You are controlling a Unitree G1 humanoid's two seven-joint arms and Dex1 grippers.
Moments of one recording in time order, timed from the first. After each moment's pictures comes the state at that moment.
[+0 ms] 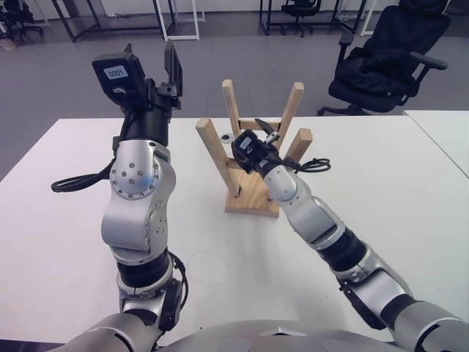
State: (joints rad) left arm -0.49 0.07 0.07 -0.71 -0.13 0.64 0.17; right arm -0.62 -0.26 0.68 -0.14 -0.26 0.64 0.03
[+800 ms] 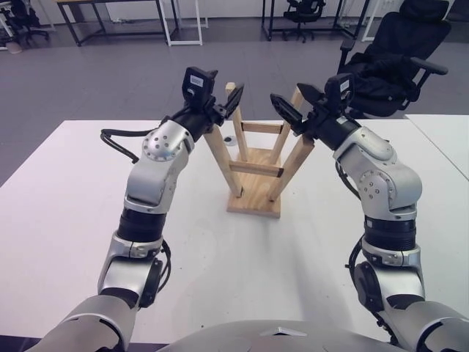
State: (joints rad) left arm -0.61 0.26 -0.11 -0.12 -0.21 0.36 -0.26; right arm -0.59 -0.22 -0.09 -0.19 0.46 0.64 0.38
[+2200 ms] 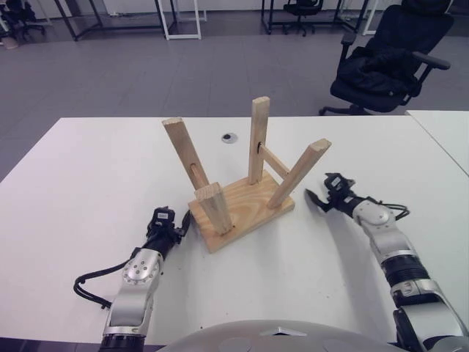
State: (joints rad) left arm 0.18 0.22 -0.01 -0.09 -0.03 0.20 -0.20; right arm -0.29 -0.46 0.10 0.55 -0.04 -0.16 0.53
